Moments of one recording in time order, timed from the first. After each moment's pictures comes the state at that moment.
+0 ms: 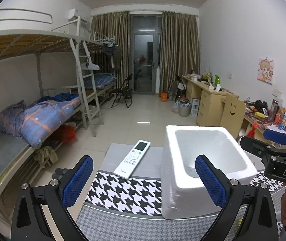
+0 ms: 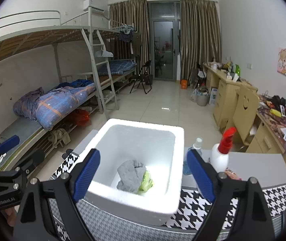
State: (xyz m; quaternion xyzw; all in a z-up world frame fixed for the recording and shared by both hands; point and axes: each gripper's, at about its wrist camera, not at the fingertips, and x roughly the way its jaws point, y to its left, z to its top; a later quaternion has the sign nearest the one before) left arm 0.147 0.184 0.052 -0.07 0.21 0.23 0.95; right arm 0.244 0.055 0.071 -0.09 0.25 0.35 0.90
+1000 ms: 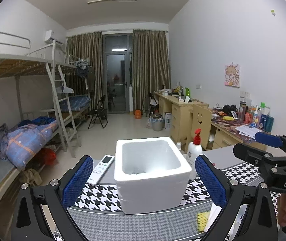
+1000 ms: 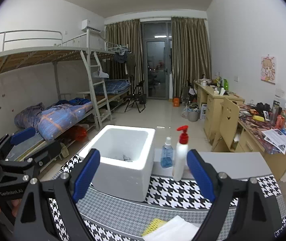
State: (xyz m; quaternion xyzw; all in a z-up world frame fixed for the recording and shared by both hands) left arm 0.106 0.086 0.082 -0.02 0.15 0.14 0.98; right arm 0.176 -0.049 0.096 -0.05 0.18 0.33 0.92
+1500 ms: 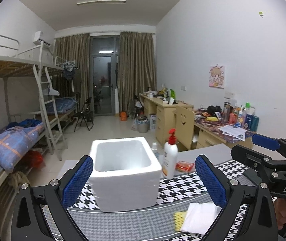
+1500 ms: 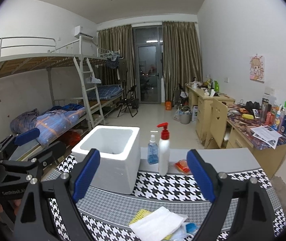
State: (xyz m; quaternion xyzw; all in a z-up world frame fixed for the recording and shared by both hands) left arm 0.104 0.048 0.079 -0.02 0.14 0.09 0.99; right arm 0.160 -0.097 0.091 -0.03 0.17 0.30 0.94
